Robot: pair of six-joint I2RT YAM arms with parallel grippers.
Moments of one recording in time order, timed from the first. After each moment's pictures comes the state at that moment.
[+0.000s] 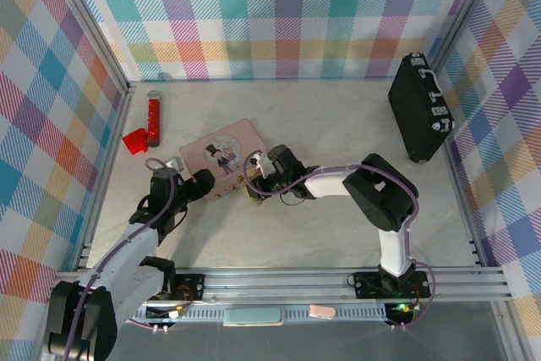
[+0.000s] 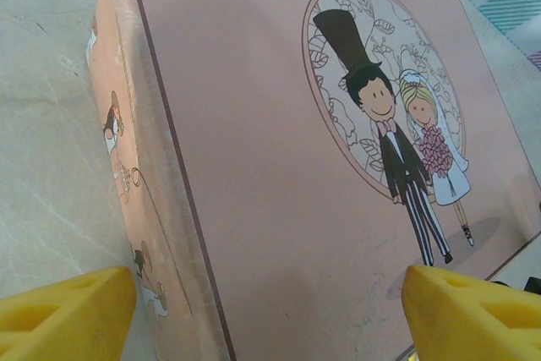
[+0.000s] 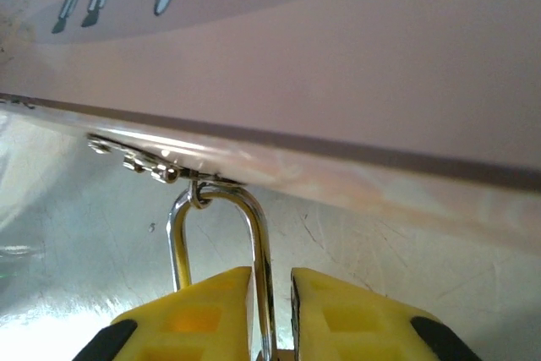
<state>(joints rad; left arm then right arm) -0.18 0.91 0.34 -0.05 0.10 -0.66 0.81 1.95 1.02 0.21 -0.45 0.36</state>
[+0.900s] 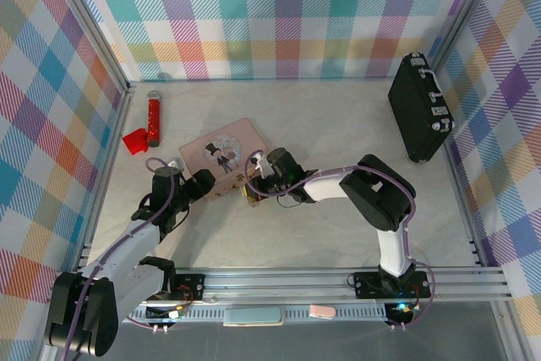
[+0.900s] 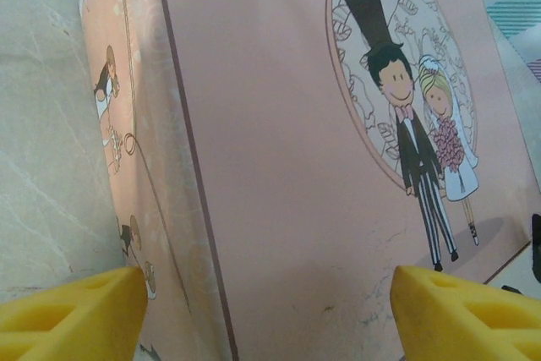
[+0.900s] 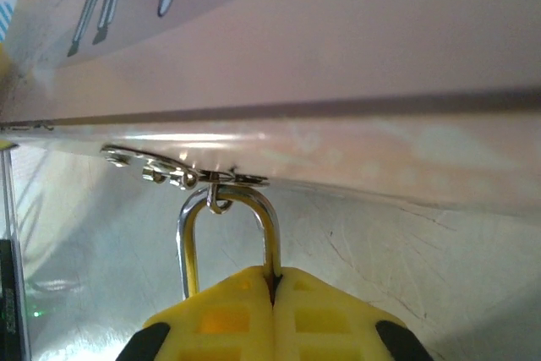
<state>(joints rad) -0.18 0.96 0.34 -0.03 0.12 -0.76 0.82 1.97 0.98 0.33 -0.43 0.53</state>
